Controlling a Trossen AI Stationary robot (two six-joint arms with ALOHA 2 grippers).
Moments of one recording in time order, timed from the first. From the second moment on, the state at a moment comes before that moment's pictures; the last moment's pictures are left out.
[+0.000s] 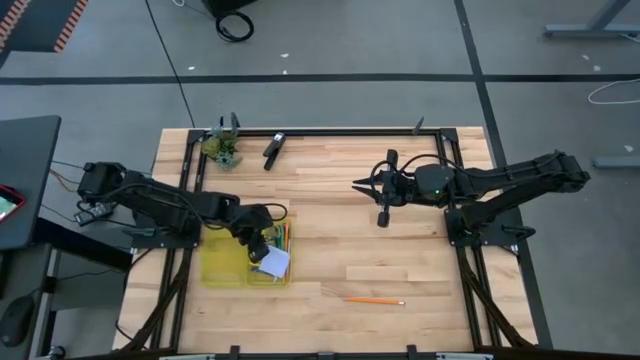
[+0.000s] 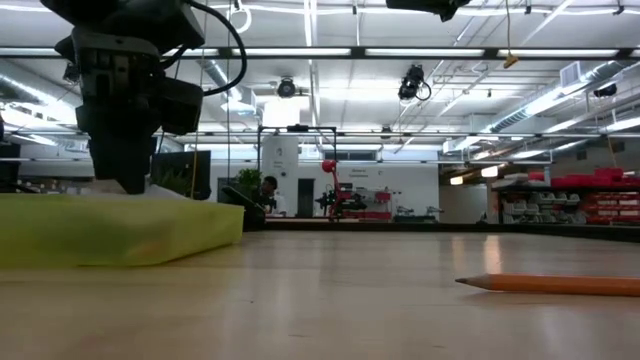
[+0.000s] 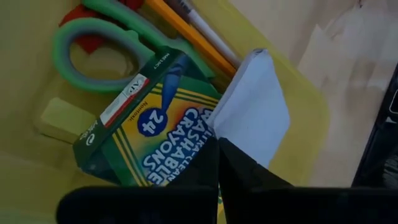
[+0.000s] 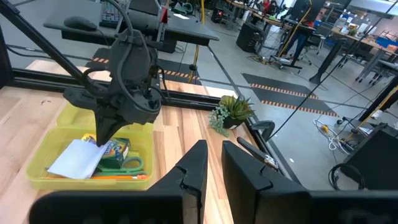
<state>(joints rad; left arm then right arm) -0.10 1.29 0.60 -0.34 0.23 -0.73 0.13 1.07 0.88 -0.02 0.37 -0.18</state>
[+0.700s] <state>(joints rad) 0.02 1.23 0.60 -0.57 0.33 -0.62 0.12 1.07 0.88 -0.03 0.37 -0.18</state>
